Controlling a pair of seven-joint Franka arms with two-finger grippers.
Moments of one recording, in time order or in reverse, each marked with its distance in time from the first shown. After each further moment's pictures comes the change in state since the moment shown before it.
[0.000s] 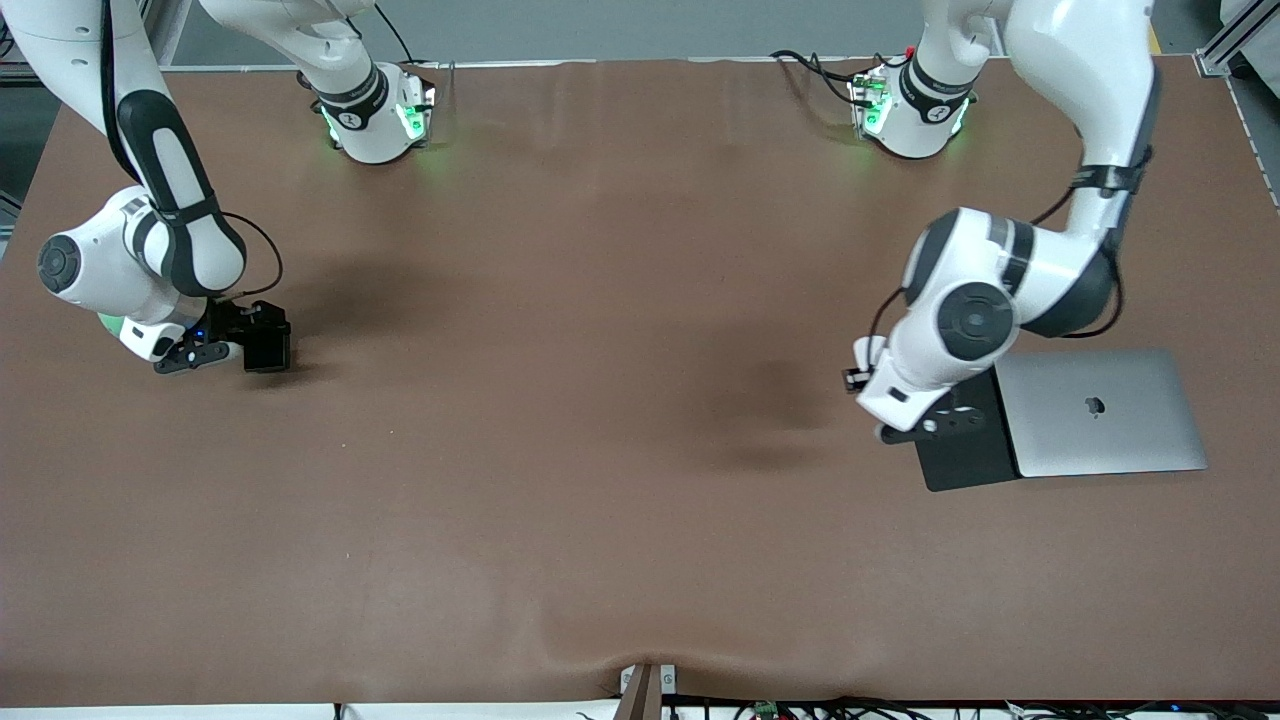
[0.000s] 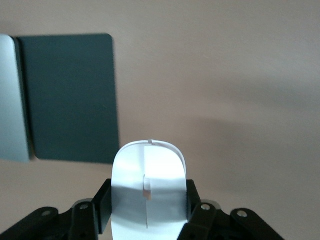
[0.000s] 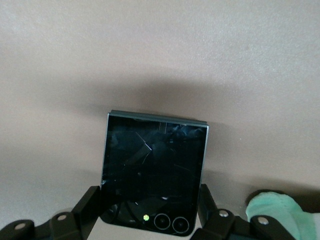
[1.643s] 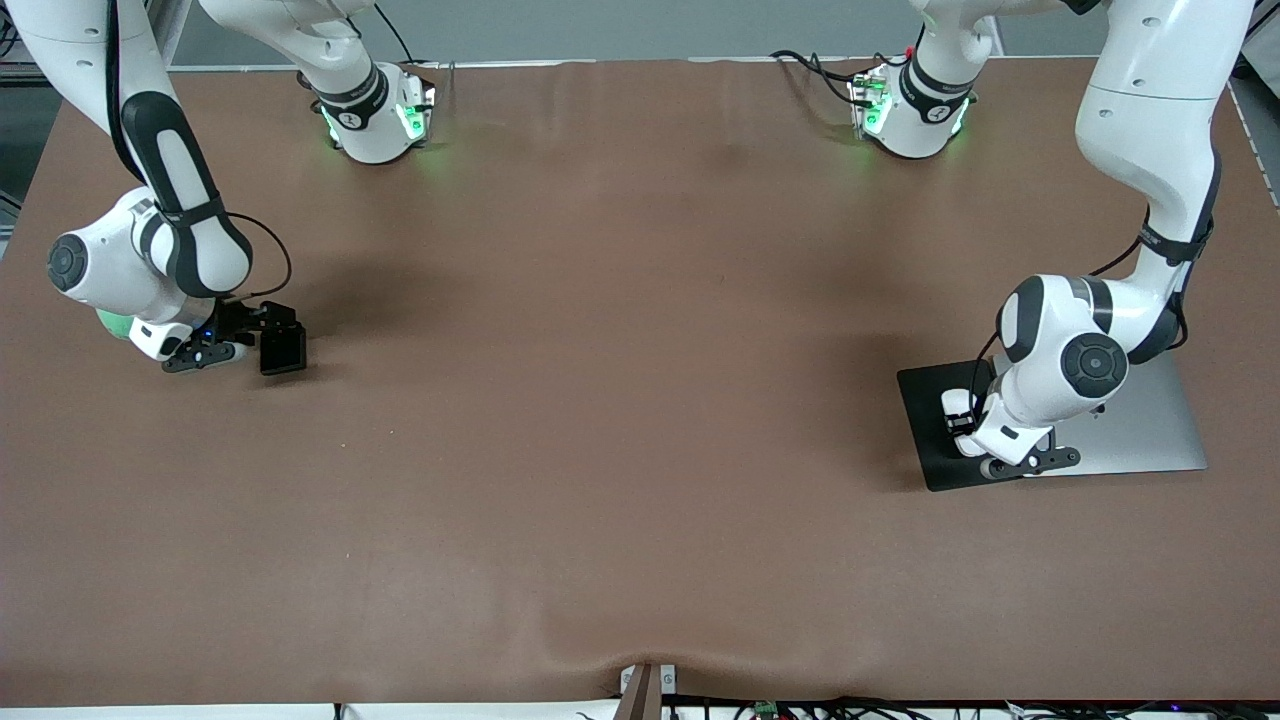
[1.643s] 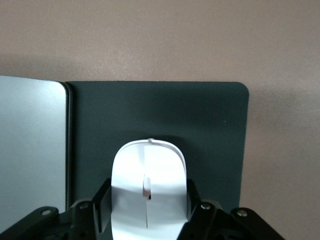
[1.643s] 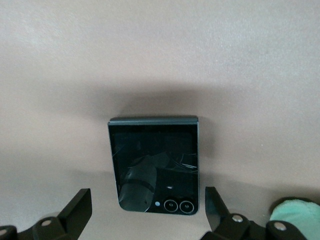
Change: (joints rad) left arm 0.257 0.158 0.002 -0.159 0.077 0.445 0.167; right arm 0.025 0.000 0.001 0.003 0.067 -0.012 0.001
